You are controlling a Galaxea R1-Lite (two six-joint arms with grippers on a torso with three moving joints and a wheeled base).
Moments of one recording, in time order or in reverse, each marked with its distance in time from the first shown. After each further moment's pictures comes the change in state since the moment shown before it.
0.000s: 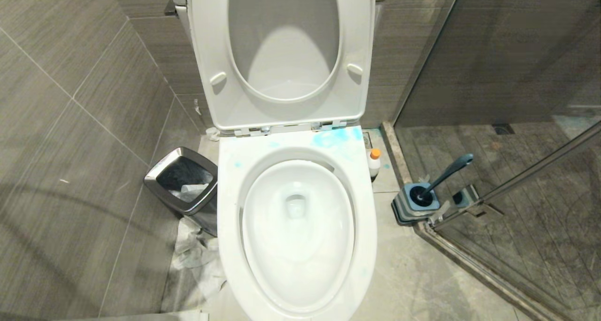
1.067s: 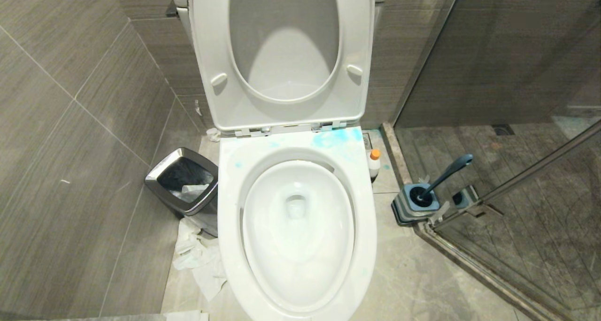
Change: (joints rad) left arm 0.077 -0.868 0.670 0.007 0.023 0.229; right arm 0.000 0.000 0.000 0.000 0.000 0.000
